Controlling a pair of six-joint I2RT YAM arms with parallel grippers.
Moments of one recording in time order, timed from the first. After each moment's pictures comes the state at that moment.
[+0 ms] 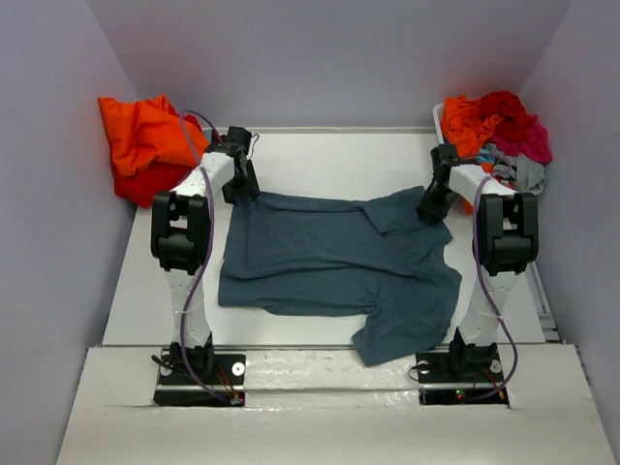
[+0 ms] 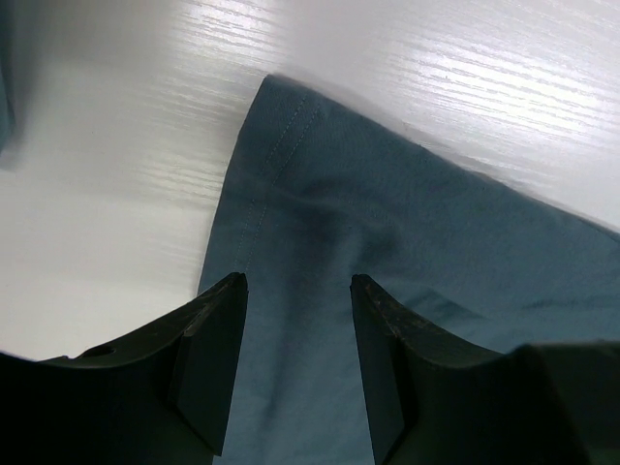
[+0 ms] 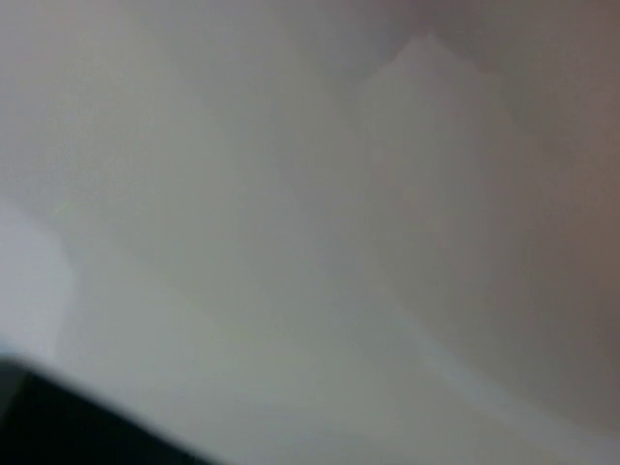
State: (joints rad) left arm -0.19 2.10 1.71 -0.79 -0.15 -0.43; right arm 0.03 2.03 1.50 -0.75 0.13 0.65
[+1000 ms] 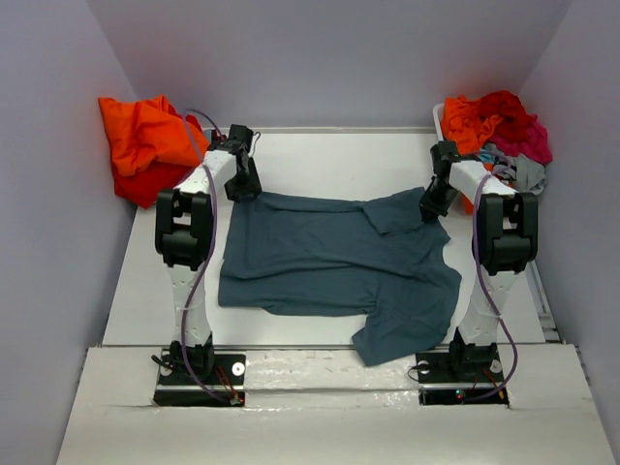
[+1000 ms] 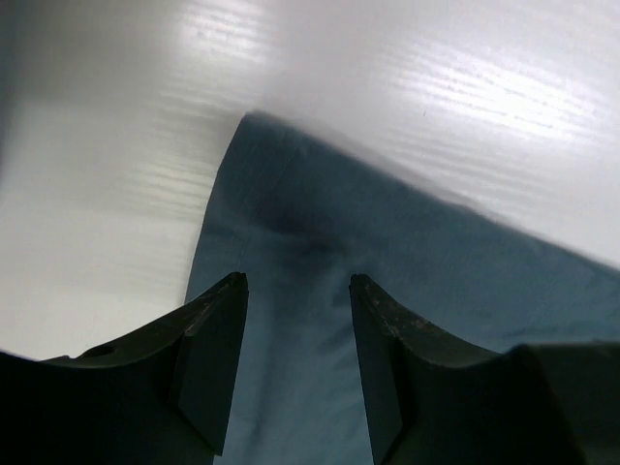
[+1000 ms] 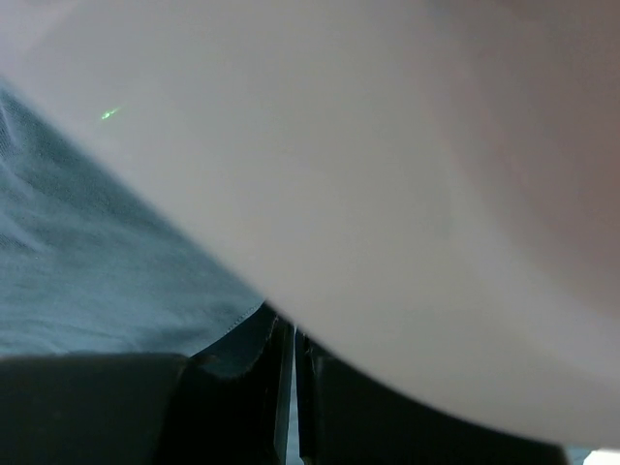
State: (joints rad) left arm -0.19 2.13 1.74 -0.78 -0.13 -0.44; right arm 0.03 2.04 1.55 -0.84 0.12 0.63
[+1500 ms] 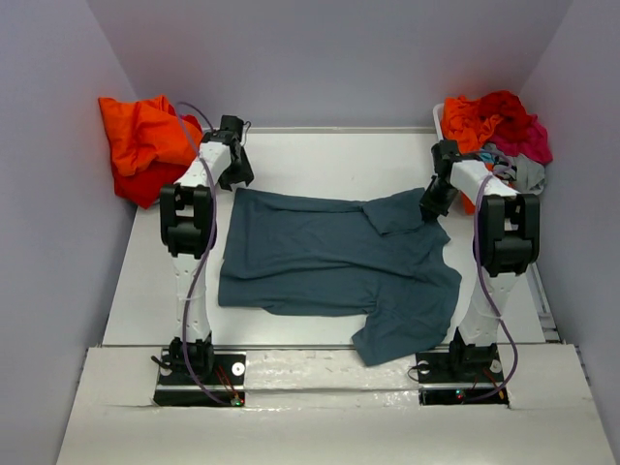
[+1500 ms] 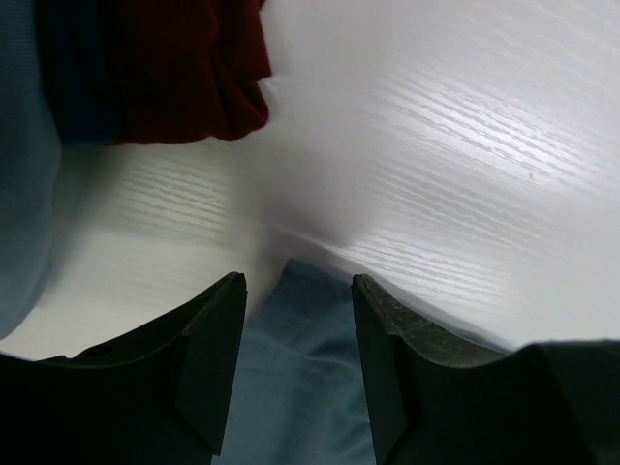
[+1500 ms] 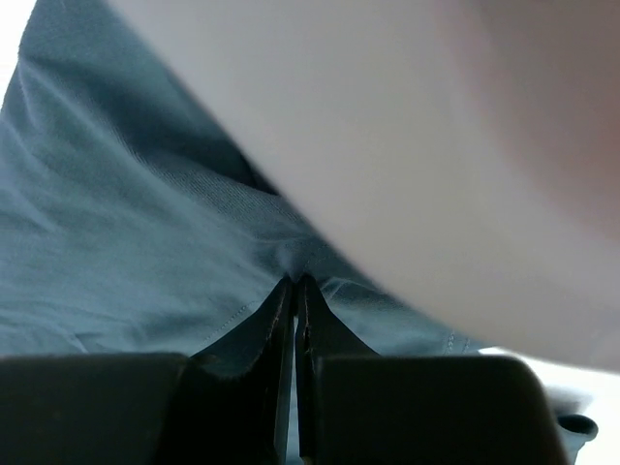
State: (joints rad) left arm -0.13 2.32 2.01 -0.81 -0.16 -0.45; right arm 0.03 2.02 1.55 -0.85 0.11 0.62
